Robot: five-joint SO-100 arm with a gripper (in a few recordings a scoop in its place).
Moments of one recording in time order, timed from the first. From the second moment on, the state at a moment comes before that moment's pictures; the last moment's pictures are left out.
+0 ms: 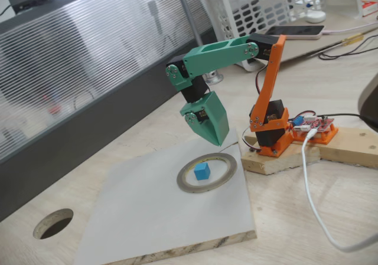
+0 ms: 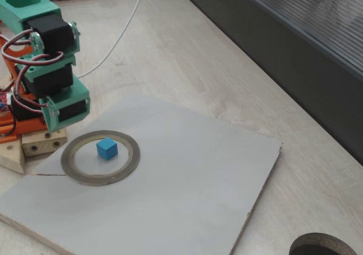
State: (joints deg) arm 15.6 113.8 118.0 100.1 100.3
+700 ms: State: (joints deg) arm 15.6 113.8 117.7 105.3 100.7
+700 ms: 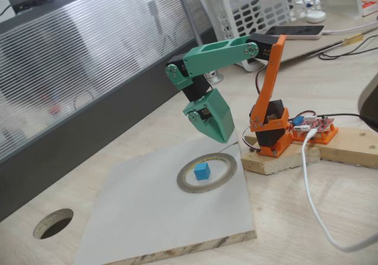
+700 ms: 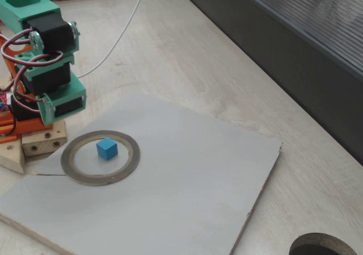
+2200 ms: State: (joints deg) arm 15.2 127.4 117.6 114.0 100.3
